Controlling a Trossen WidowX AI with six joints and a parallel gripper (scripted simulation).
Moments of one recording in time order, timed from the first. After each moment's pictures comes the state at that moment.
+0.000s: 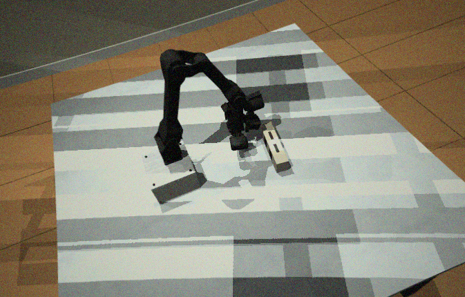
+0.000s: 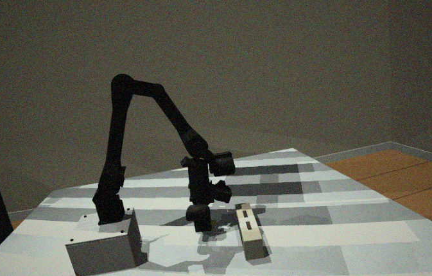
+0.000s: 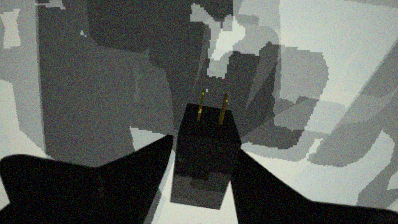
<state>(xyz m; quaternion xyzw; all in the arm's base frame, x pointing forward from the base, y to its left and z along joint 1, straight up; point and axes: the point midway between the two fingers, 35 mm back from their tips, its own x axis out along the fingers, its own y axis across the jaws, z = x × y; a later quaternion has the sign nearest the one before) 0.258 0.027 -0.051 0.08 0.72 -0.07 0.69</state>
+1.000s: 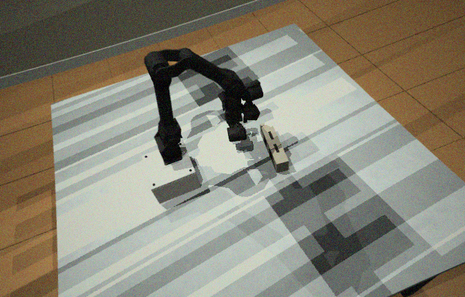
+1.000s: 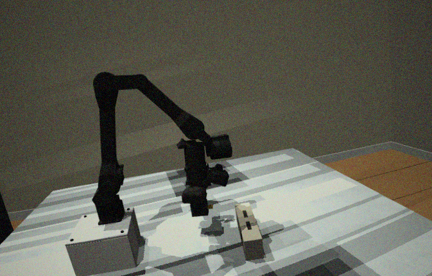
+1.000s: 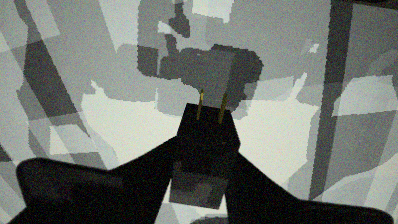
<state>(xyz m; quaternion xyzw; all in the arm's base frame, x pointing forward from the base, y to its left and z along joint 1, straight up) 0.254 0.026 0.002 0.08 0.72 -0.06 0.69</state>
